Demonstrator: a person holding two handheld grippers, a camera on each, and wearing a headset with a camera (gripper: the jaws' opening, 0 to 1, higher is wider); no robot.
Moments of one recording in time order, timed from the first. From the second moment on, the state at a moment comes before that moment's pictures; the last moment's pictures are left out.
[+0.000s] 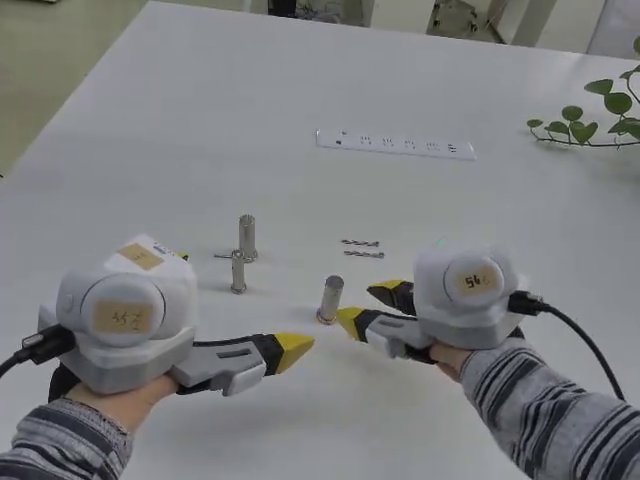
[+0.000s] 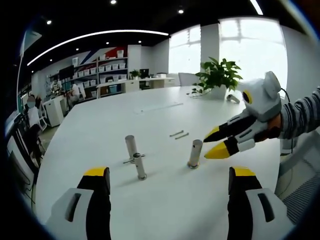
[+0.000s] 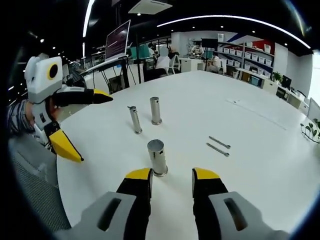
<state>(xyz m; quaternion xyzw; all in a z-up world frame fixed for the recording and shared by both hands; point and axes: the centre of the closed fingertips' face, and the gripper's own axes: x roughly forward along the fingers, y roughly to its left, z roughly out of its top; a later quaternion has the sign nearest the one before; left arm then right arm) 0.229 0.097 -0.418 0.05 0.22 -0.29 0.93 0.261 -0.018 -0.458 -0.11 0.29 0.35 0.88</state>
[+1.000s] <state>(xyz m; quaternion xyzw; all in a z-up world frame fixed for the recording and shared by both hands) 0.229 0.101 -0.420 0.06 0.23 -0.28 0.93 0.326 -0.046 -0.475 -0.23 0.37 0.41 0.80</state>
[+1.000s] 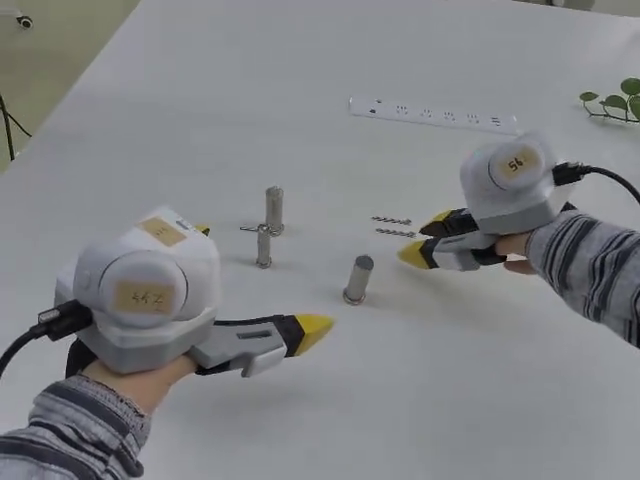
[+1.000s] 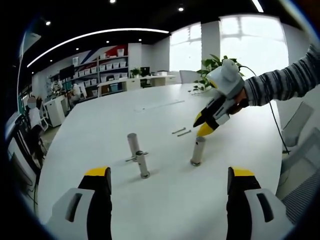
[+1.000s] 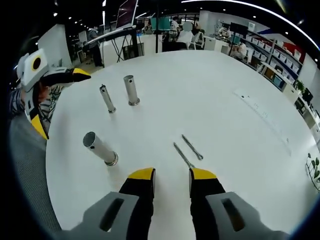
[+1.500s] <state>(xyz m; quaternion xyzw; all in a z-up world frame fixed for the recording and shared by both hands) 0.231 0.103 -0.420 0.06 0.23 -0.28 0.93 0.351 -0.048 -0.486 -0.27 0.40 0.43 0.77</state>
